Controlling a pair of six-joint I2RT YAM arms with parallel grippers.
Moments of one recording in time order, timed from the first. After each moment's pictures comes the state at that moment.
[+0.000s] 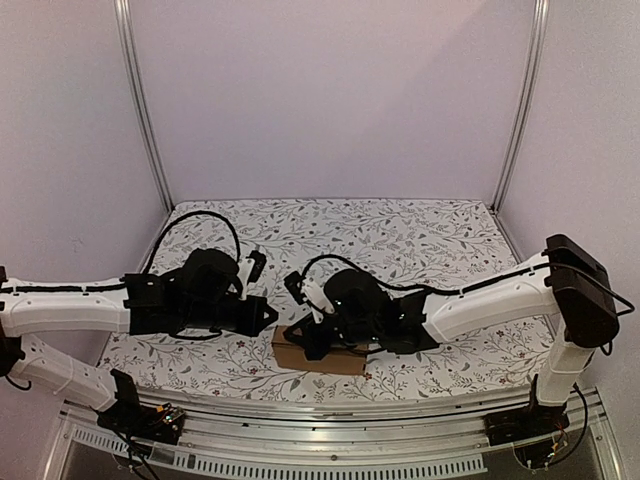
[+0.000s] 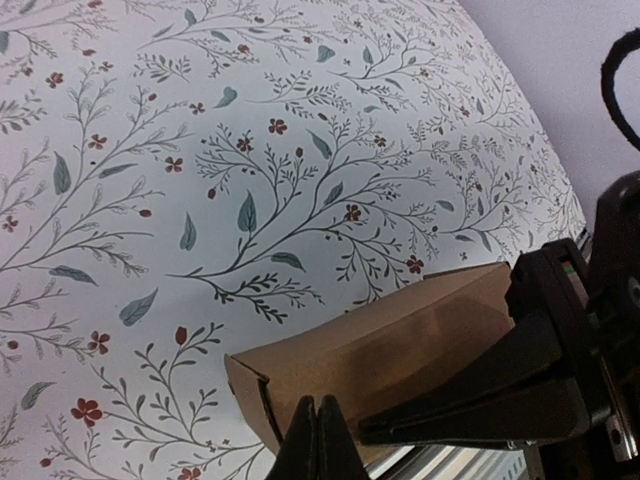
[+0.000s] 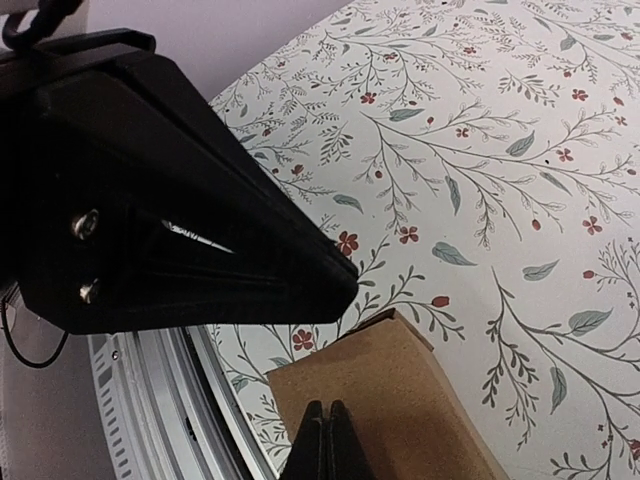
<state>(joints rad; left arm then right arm) -0.99 1.19 0.72 -0.24 -0.09 -0.66 1.21 1.83 1.09 0.22 -0.05 0.47</state>
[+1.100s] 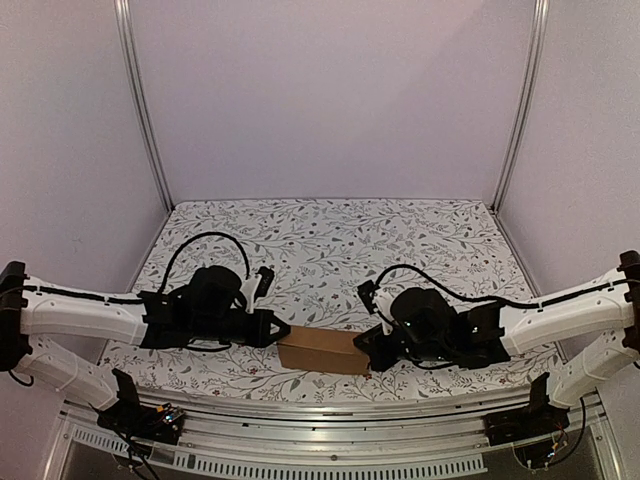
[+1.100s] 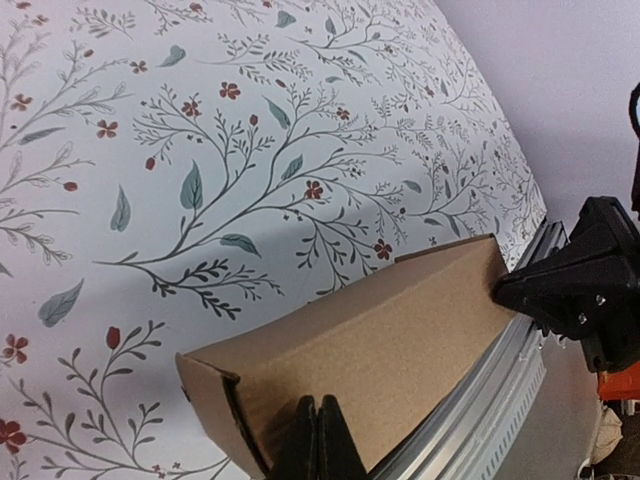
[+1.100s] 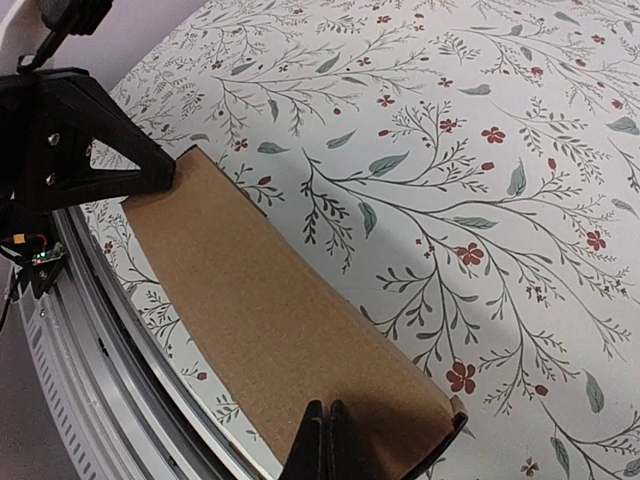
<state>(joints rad) -0.97 1.28 0.57 0.05 0.08 -0.71 1.21 1.42 0.71 0.03 0.17 0.56</state>
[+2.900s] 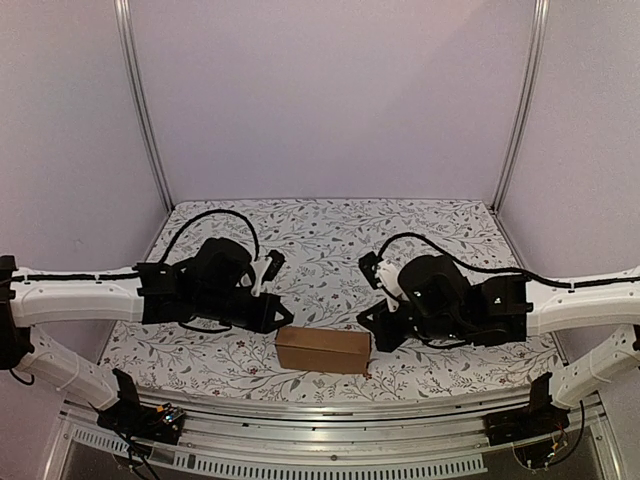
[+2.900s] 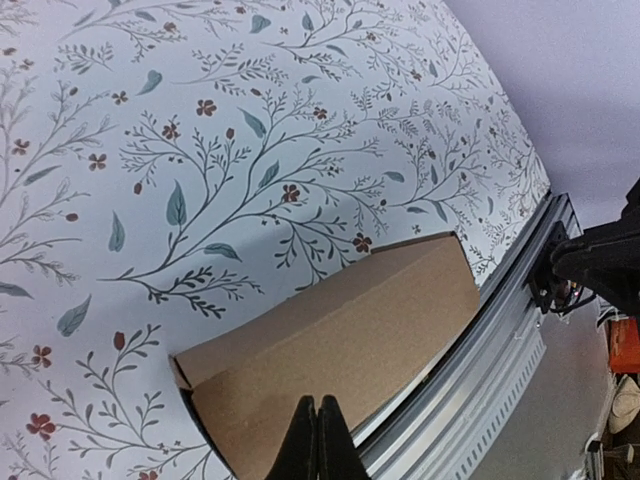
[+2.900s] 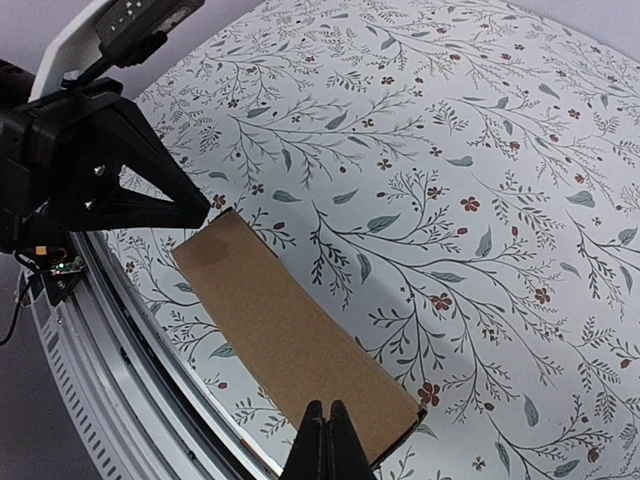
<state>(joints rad) -0.97 1.29 0.81 -0.25 0.11 -0.62 1.22 1.31 0.89 -0.24 0.23 0.48</state>
